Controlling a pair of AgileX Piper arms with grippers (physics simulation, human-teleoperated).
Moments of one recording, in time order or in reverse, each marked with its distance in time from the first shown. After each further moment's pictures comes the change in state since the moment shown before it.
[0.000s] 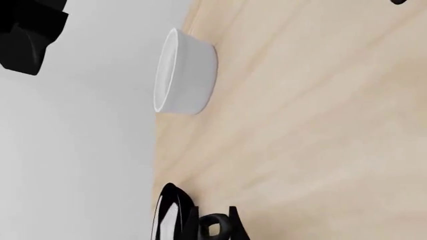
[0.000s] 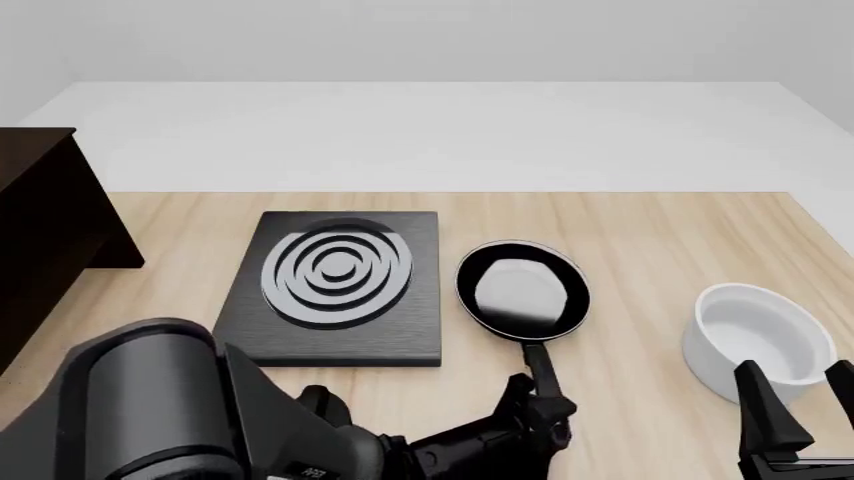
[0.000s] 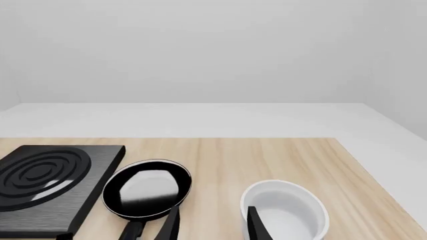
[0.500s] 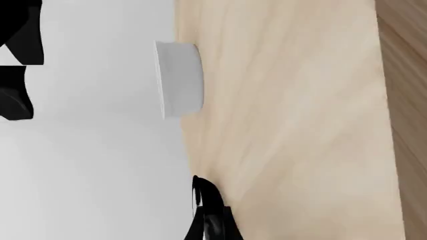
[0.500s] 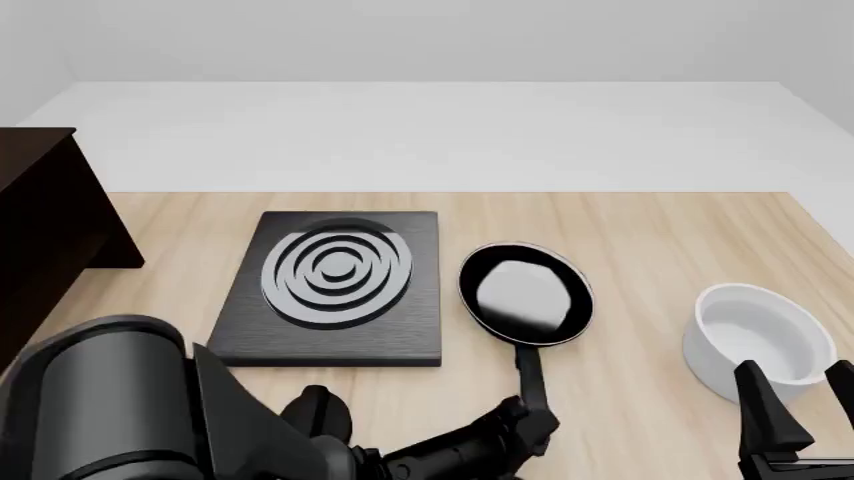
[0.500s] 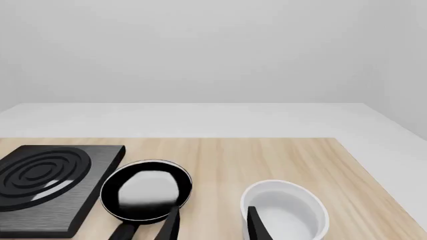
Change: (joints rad) left arm -0.004 -0.062 0.123 -0.062 0.358; right arm 0.000 0.000 0.000 0.000 0.000
